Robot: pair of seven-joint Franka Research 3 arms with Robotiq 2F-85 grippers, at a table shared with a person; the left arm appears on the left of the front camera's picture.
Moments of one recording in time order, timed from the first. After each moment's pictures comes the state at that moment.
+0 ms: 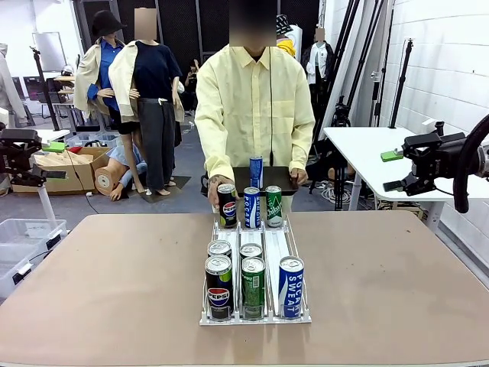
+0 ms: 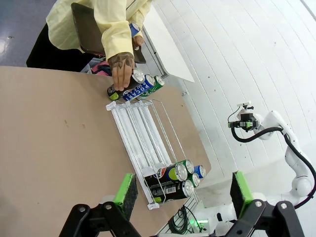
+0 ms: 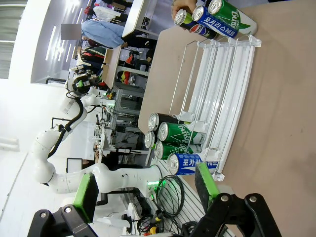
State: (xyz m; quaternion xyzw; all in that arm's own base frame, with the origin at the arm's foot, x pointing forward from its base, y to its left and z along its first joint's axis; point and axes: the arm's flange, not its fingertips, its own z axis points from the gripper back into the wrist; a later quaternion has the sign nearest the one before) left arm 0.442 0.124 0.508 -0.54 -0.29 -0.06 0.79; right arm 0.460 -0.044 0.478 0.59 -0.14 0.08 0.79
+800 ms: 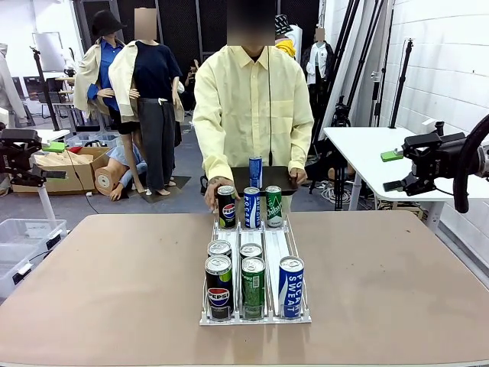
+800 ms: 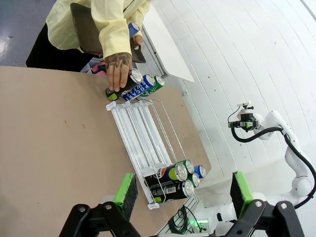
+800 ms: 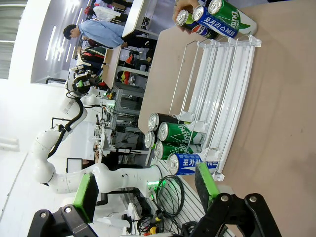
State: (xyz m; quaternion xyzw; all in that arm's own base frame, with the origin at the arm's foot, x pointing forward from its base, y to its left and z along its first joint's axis) left arm 0.442 0.124 0.508 -0.54 -0.29 -0.06 0.79; right arm 0.460 -0.044 0.478 0.59 -0.14 0.08 0.79
